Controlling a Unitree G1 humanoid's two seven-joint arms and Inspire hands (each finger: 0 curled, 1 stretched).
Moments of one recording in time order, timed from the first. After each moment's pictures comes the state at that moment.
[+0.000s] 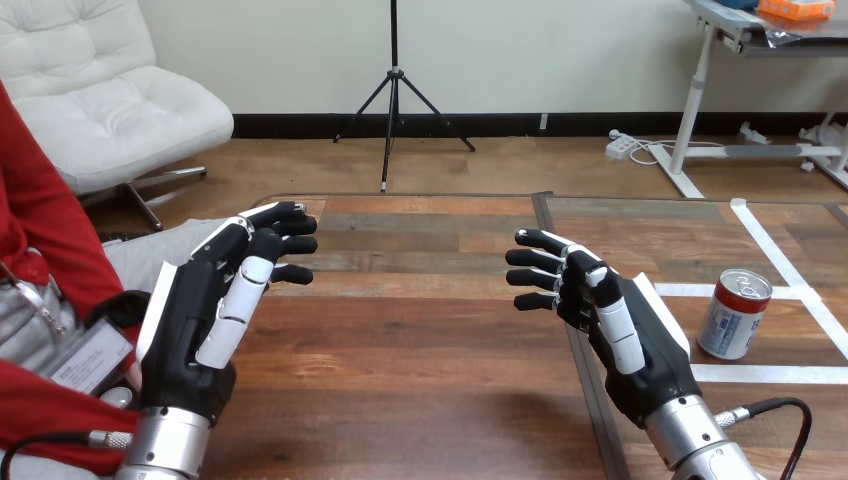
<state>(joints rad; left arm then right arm) 0.02 0.11 0.16 0.24 -0.11 -0.50 -0.27 -0.15 -0.16 -0.06 0.60 0.12 -0.56 0.39</state>
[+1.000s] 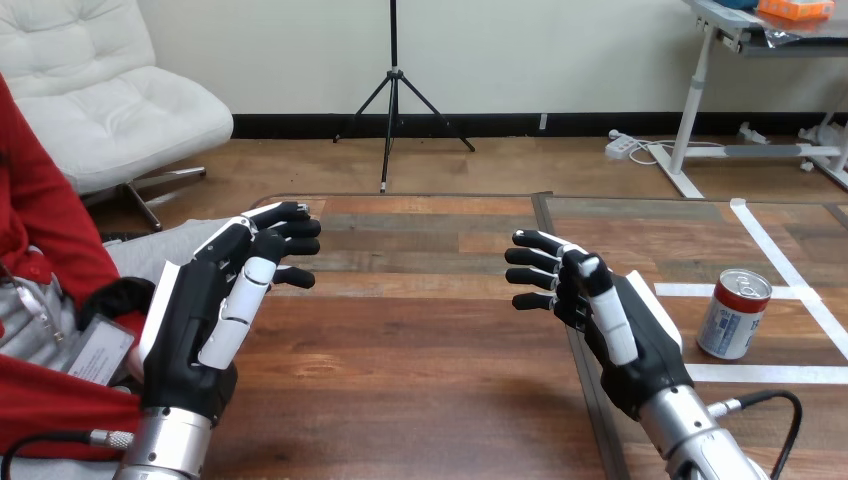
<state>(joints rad) 0.02 0.11 0.16 0.25 -0.10 -0.52 -0.27 -0.23 -0.17 -0.06 0.70 0.12 -0.52 0.38</state>
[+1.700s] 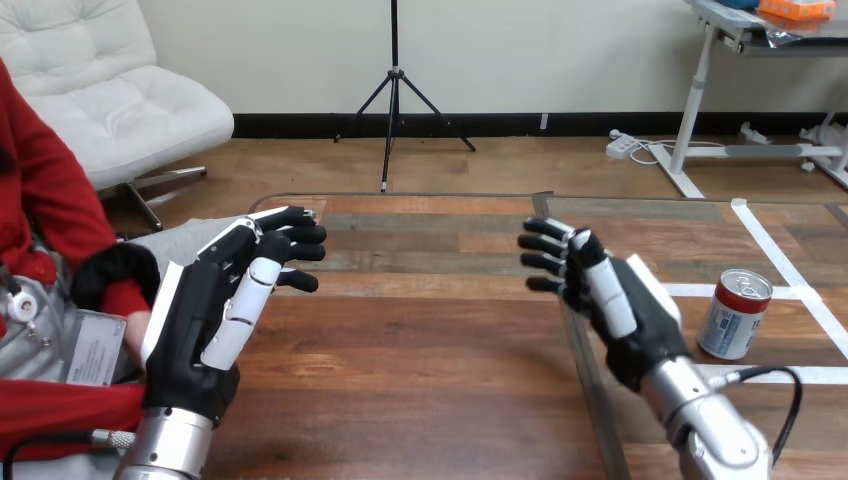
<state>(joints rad) 0.02 0.11 0.15 0.25 -0.11 -0.52 -0.29 -0.40 -0.21 -0.07 0.92 0.11 -0.51 0.33</state>
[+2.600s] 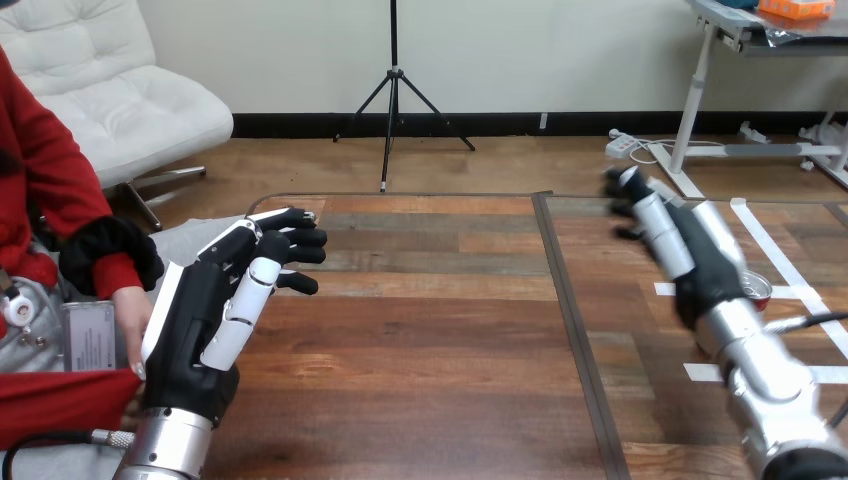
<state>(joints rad) 0.02 0.11 0.15 0.25 -0.11 -0.51 -0.29 -0.61 -0.35 -0.08 1.15 0.00 -0.52 0.15</state>
